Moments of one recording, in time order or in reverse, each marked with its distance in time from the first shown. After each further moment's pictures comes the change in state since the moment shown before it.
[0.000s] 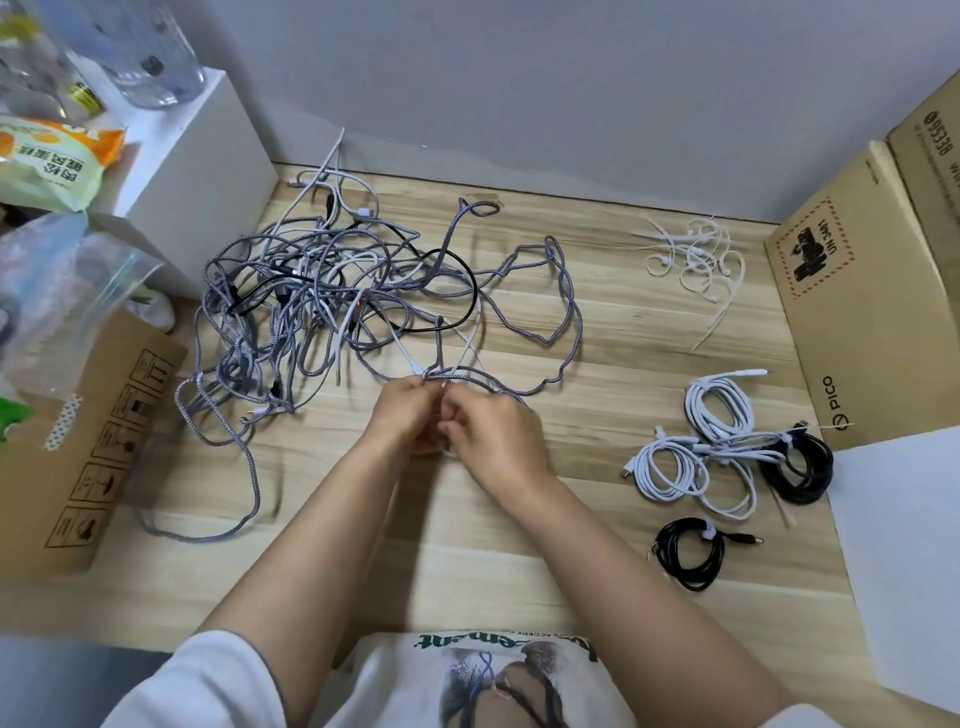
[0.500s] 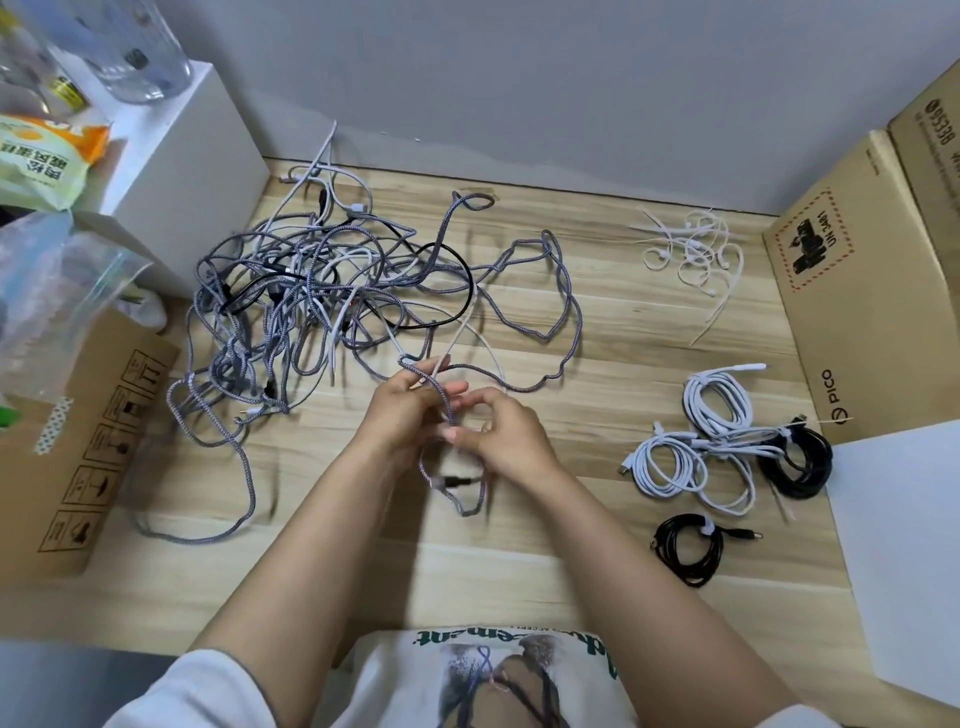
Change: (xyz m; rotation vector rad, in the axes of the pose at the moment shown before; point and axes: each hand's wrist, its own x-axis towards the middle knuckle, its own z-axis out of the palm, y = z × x) left_hand -0.003 -0.003 -0.002 -0.297 -0.126 0.048; right_hand 0.007 0.032 0.015 0.523 -0.159 0.333
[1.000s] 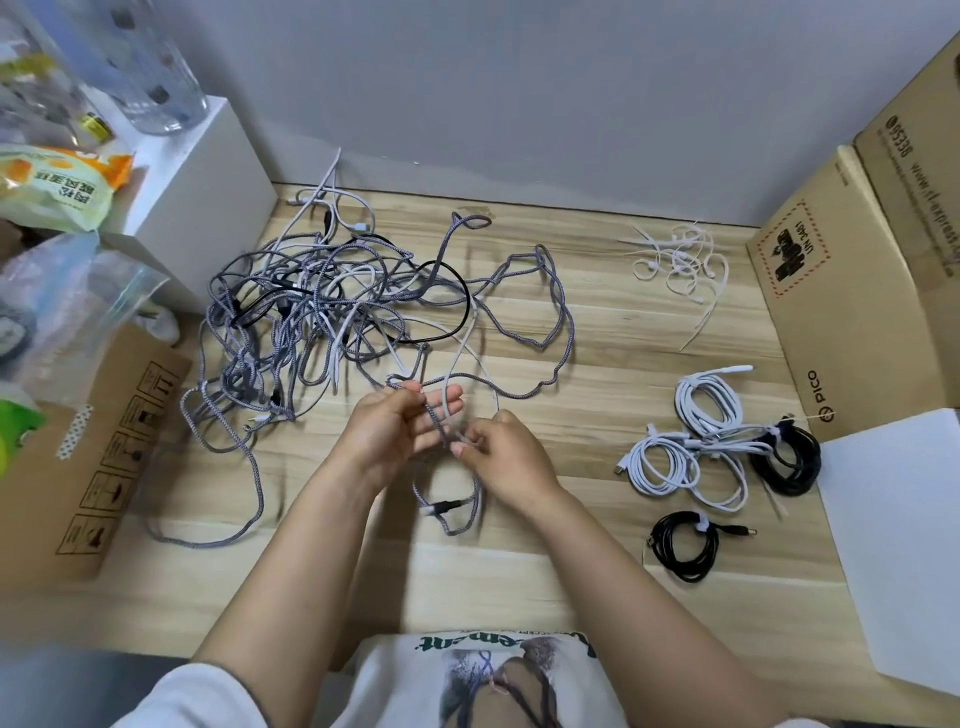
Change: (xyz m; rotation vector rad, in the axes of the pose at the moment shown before) left_hand -0.015 0.002 -0.015 -0.140 -0.101 0.007; right_hand -0.009 0.015 0.011 -0.311 0.045 -0.130
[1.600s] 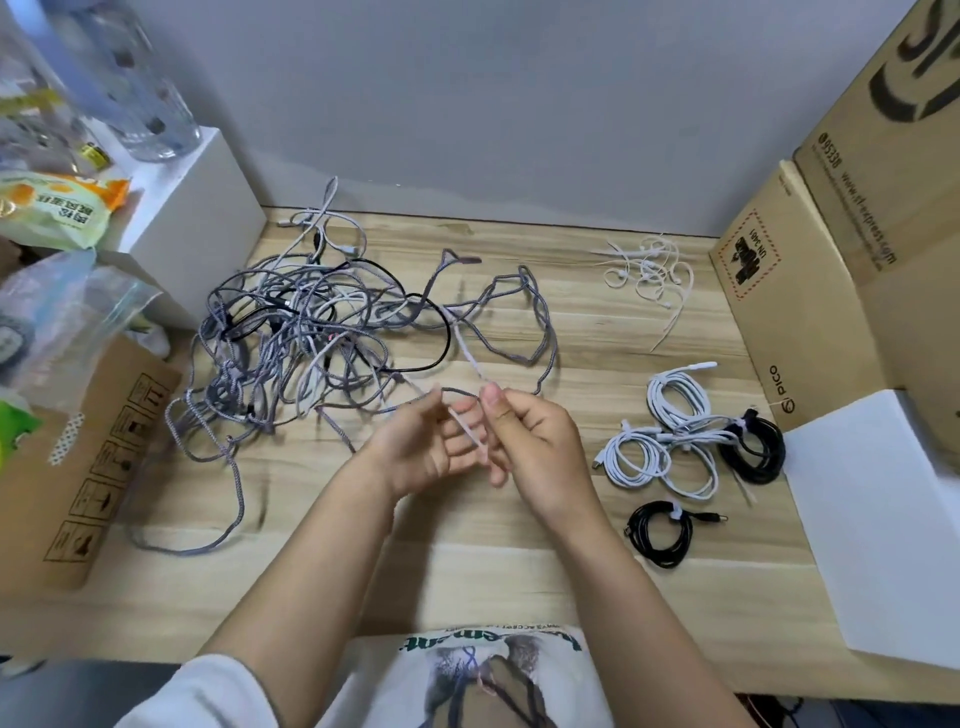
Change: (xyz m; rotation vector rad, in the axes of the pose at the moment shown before) left_hand -0.018 -0.012 0.033 -0.097 -0.209 -0.318; right_hand -0.075 -0.038 -0.061 0.840 0.216 -0.208
